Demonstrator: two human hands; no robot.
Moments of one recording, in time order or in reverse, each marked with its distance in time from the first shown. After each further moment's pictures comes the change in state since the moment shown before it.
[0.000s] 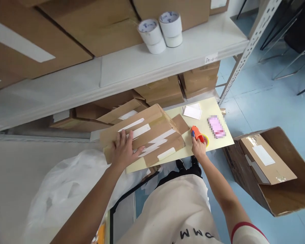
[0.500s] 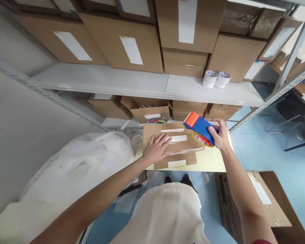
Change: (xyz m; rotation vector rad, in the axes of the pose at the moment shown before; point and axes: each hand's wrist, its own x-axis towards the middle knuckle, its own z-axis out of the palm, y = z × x) left_hand -0.035 -0.039 0.010 -0.123 0.115 0.370; right_hand -0.029 -0.144 -0.201 0.821 0.319 -0.523
